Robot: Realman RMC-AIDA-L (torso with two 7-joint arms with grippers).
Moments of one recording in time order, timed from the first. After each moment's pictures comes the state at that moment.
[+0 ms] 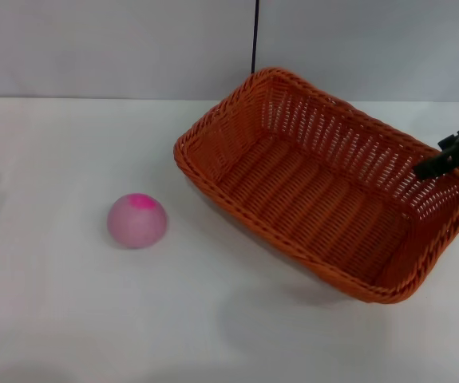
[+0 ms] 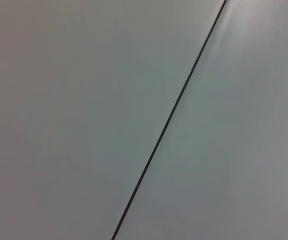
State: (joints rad) left arm -0.14 -2.07 -0.83 -0.11 -0.93 -1.83 2.47; right arm 0.79 1.97 -0.85 -1.02 -2.63 -1.67 2.20
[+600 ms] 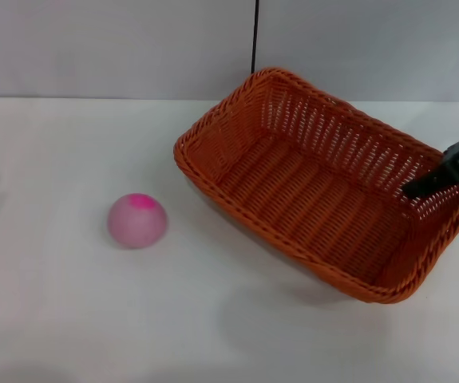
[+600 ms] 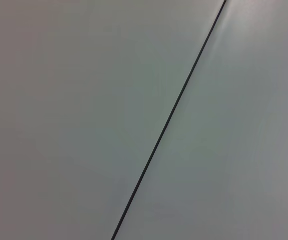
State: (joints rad) left arm -0.14 -2.07 -0.83 -0.11 -0.93 -1.83 2.47; right arm 0.78 1.98 -0.93 -0.92 -2.64 -1.55 2.17
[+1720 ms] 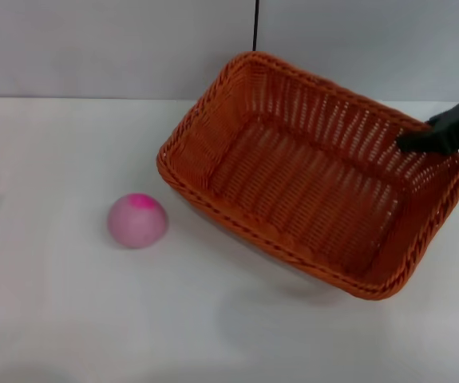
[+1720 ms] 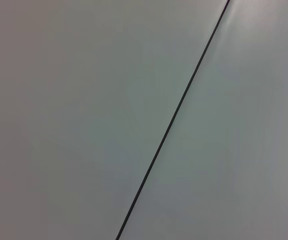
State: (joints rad) left arm -0.13 -2.07 -0.83 -0.11 -0.93 -1.83 2.47; right arm 0.67 2.00 -0.86 -1.02 -2.40 -1.51 2.07
